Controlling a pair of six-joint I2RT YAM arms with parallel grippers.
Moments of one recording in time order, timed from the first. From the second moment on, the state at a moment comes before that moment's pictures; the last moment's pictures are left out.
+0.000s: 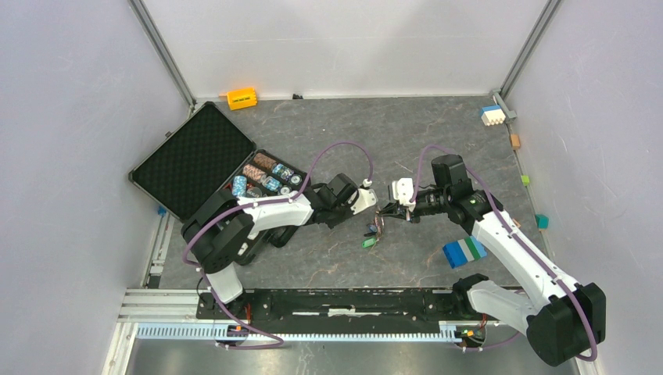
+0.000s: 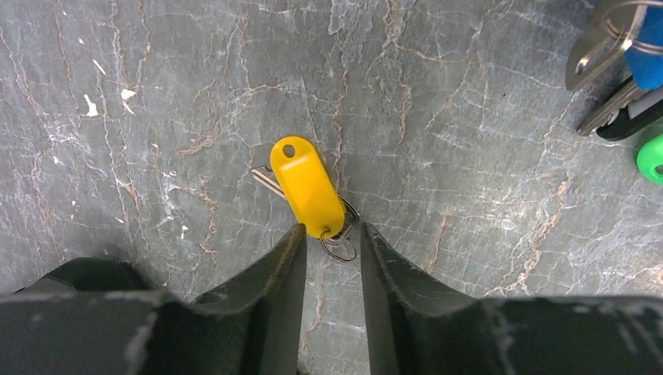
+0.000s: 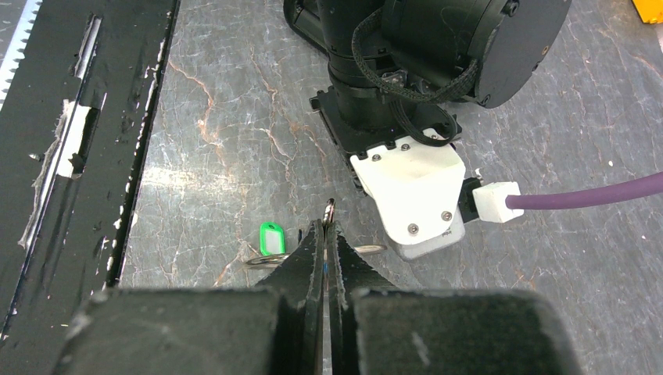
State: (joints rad) left arm -0.89 1.74 1.00 -0.27 -0.10 0.37; right arm 0.40 1.04 0.79 -0.49 -0.99 -0.92
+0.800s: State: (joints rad) left arm -0.84 1.78 1.06 -0.36 -0.02 0.28; right arm 0.40 1.04 0.79 -0.49 -0.98 -0.92
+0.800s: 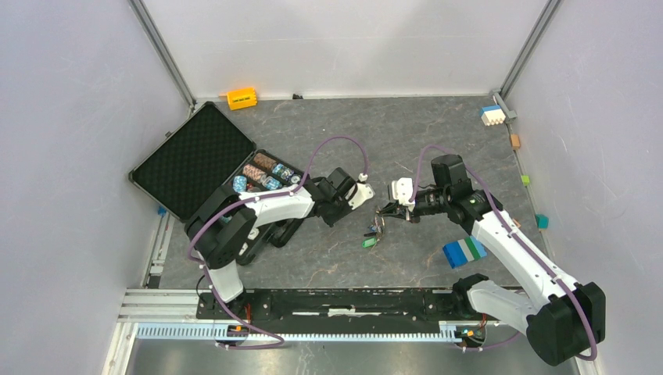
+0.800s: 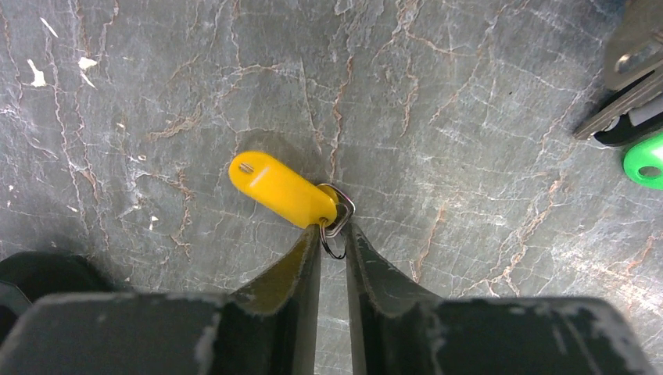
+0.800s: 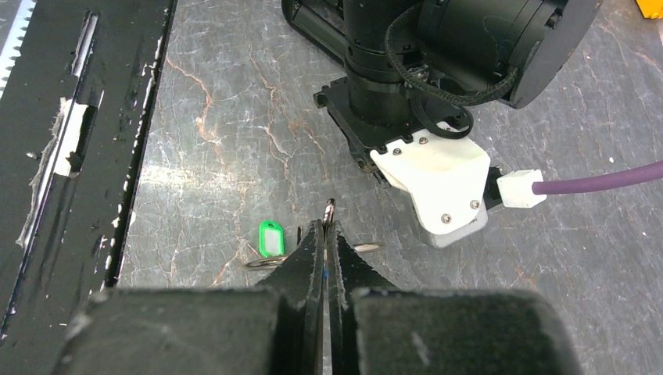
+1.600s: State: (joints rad) left arm -0.84 1.72 1.06 -0.37 0.04 0.31; right arm 0.40 1.04 0.79 -0.49 -0.98 -0.92
